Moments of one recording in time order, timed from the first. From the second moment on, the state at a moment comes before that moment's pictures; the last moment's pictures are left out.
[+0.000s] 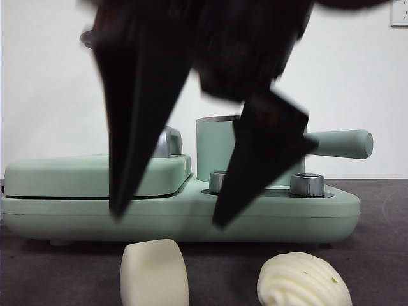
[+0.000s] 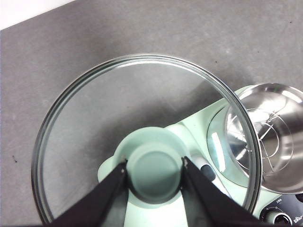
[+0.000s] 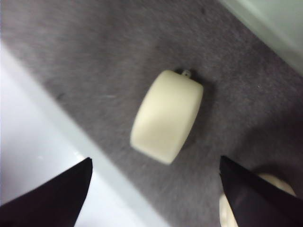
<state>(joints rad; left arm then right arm) -0.35 2.00 2.55 -1.41 0.12 0.11 1.08 1.54 1.02 -0.66 -0.16 0.45</state>
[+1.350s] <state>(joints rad) -0.35 2.00 2.55 -1.41 0.12 0.09 0.69 1.76 1.89 -1.19 -0.13 0.24</state>
